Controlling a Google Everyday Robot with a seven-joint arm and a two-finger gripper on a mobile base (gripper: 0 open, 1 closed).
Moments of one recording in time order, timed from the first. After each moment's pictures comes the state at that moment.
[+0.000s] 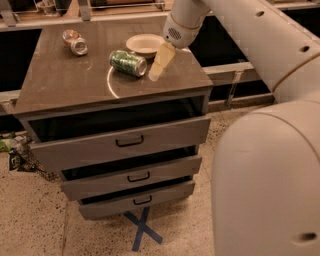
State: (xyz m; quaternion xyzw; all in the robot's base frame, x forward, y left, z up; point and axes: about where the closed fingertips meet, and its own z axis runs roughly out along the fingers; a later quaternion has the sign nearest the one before) arm 0.717 -0.045 0.899 -0.48 0.85 0.04 0.20
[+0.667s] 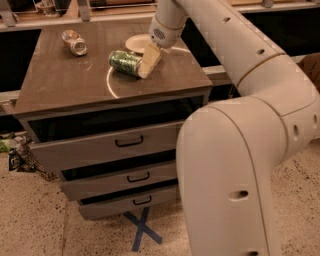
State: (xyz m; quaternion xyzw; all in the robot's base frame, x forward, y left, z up) arm 0.754 -0.004 0.883 -0.49 0.85 0.06 0.19
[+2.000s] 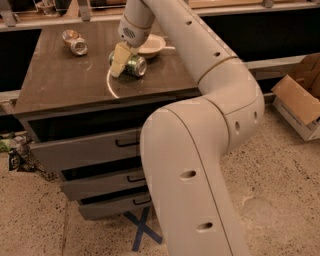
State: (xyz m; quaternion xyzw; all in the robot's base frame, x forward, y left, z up) arm 0.763 0.090 0.879 -0.55 0.81 0.11 0.19
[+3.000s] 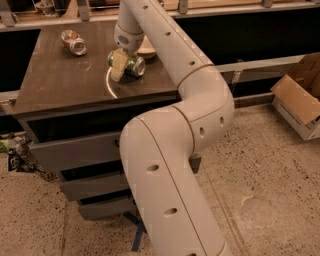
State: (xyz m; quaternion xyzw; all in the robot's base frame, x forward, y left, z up) arm 0.789 0.098 0.848 -0.56 0.81 0.06 0.17
